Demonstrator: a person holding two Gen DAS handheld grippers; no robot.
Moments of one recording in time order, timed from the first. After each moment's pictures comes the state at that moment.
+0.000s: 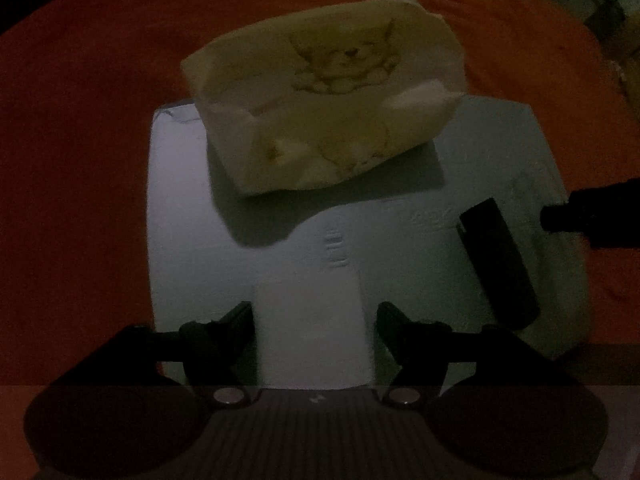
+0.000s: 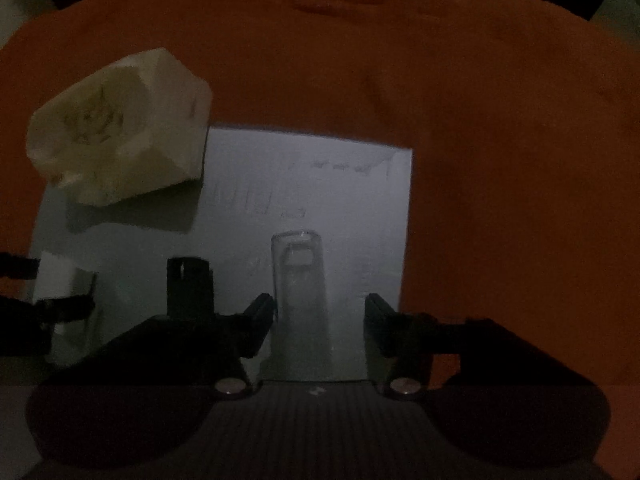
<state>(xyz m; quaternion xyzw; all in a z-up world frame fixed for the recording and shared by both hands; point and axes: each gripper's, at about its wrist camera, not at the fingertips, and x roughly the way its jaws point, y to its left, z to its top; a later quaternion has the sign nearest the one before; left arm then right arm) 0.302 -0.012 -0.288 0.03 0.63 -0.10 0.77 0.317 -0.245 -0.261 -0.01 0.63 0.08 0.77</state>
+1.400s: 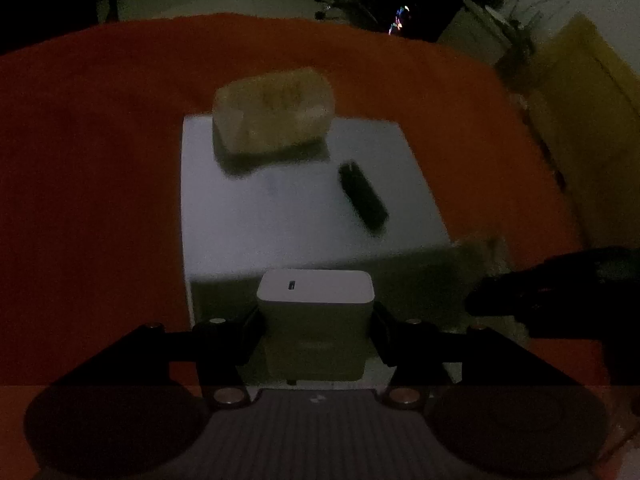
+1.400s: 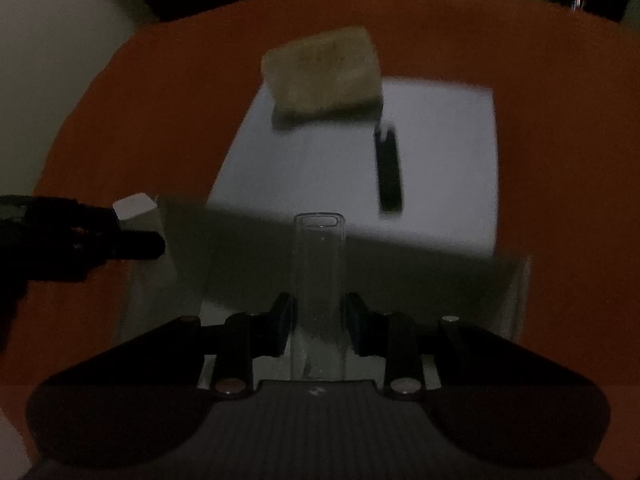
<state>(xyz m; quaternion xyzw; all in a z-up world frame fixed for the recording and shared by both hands) 0.119 0.019 -0.158 -0.03 0.57 -0.17 0.81 0.118 -0.199 -0.161 0.07 0.60 0.19 0.78</state>
